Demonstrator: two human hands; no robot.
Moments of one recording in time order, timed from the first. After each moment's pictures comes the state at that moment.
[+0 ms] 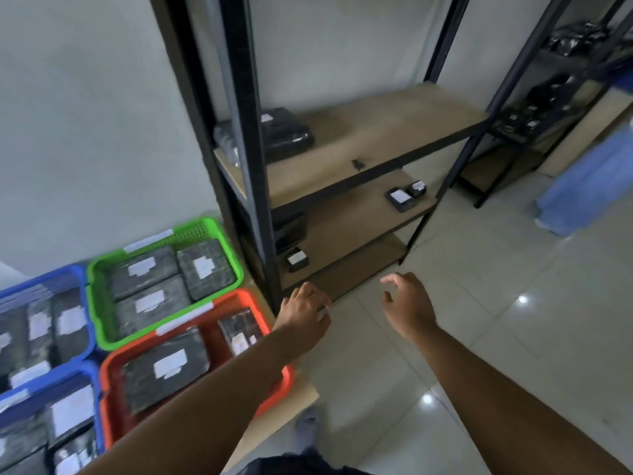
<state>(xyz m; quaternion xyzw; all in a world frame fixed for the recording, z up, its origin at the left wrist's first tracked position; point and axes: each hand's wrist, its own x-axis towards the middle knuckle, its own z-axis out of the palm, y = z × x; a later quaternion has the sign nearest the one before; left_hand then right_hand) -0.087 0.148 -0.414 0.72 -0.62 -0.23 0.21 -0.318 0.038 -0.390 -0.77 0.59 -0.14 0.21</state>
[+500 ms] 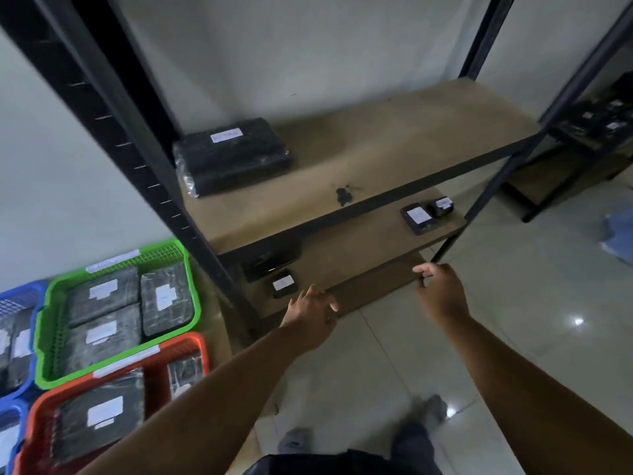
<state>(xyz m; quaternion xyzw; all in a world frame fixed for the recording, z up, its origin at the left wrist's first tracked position) -0.129 -0.038 -0.433 0.77 -0.57 -0.27 0.15 -0.370 -0.210 -0.419 -0.75 0.60 -0.16 0.25</state>
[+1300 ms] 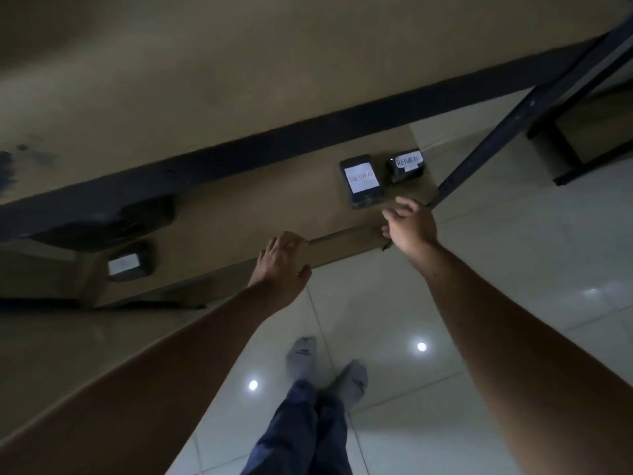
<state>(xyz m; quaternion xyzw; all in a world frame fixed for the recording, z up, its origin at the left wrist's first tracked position) -0.273 -0.360 -0.619 0.84 -0.46 -0.27 0.14 -0.444 -0.592 -0.632 -0.55 0.61 -0.10 0.56</state>
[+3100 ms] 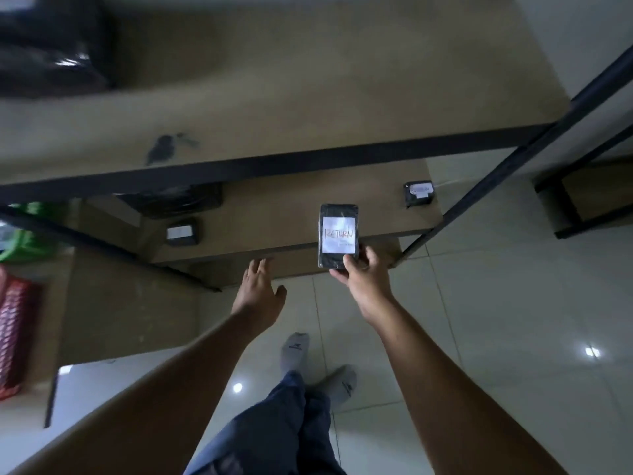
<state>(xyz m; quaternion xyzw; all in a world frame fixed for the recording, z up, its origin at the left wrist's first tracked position) -0.306 -0.241 -0.536 0.91 -0.24 -0.30 0.18 -0.430 -0.422 -0.524 -0.37 0.52 -0.15 0.75</state>
